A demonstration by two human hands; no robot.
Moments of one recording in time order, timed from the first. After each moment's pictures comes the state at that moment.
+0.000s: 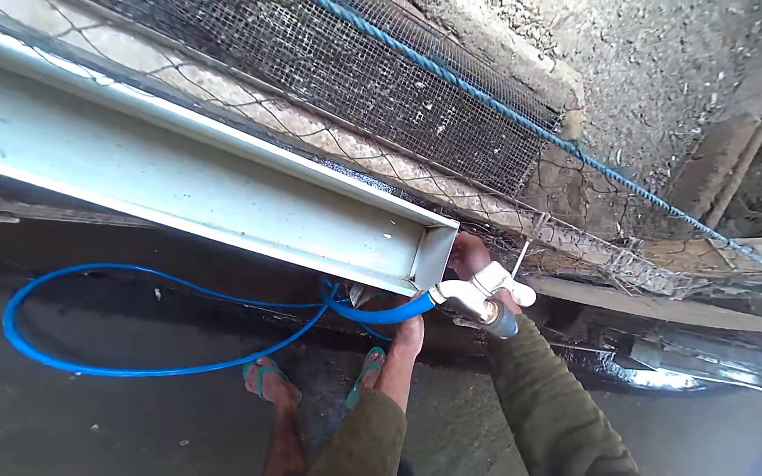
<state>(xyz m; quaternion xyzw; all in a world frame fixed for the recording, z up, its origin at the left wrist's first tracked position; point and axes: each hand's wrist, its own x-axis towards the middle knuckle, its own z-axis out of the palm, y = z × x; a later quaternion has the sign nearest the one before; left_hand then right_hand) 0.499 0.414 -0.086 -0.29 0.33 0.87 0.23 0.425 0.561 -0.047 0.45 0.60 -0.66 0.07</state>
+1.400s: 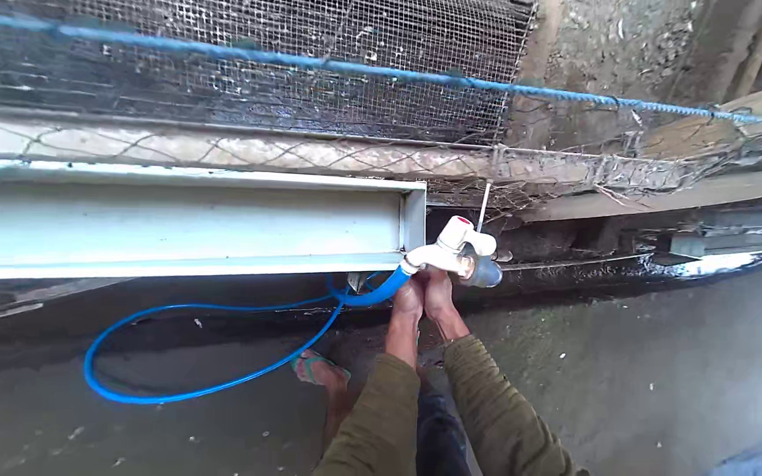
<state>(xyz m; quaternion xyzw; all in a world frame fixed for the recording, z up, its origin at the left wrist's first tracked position) 0.496 0.402 -0.088 -0.22 0.28 0.87 0.34 0.518 0.439 -0.075 0.53 0.52 -0.66 -0.14</state>
